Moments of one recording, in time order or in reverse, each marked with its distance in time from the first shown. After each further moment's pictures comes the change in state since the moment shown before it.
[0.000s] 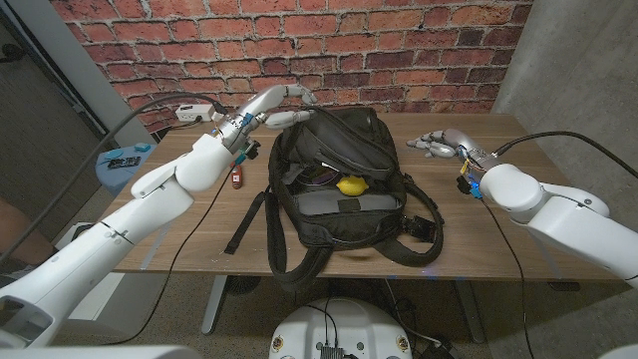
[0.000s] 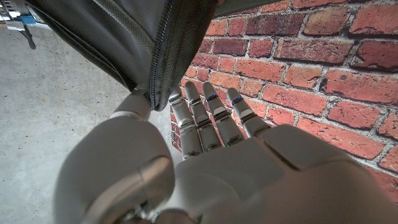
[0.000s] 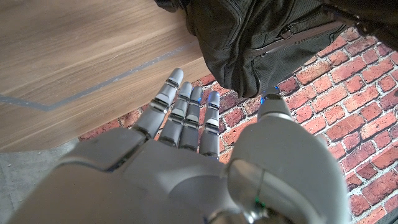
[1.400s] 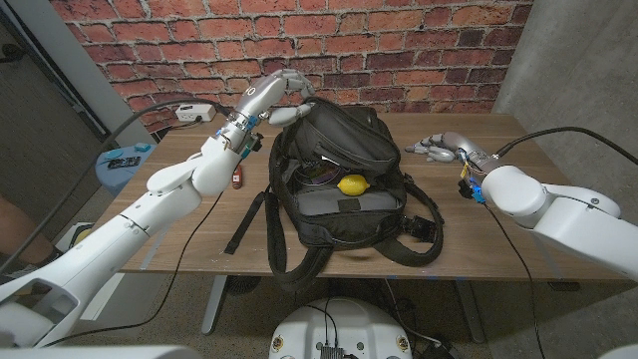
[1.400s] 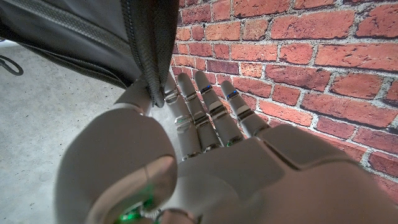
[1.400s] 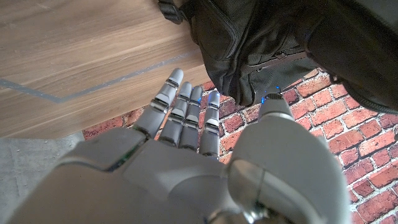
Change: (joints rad) left arm -0.090 -0.054 0.081 0.145 0.346 -0.145 0.358; left_hand 0.120 -0.004 0.027 -0.036 -0.002 0.215 -0.003 0.113 0.045 0.190 -0.057 0.108 0.043 0.189 -0.087 0.036 0.027 0.110 -0.044 0.042 -0.002; right arm -0.034 -0.067 0.017 -0.115 0.013 -0.118 -0.038; right_hand 0.000 -0.008 0.003 0.003 0.004 0.006 -0.006 0.005 0.005 0.006 -0.006 0.026 0.011 0.018 -0.011 0.009 0.009 0.000 0.000 0.000 0.003
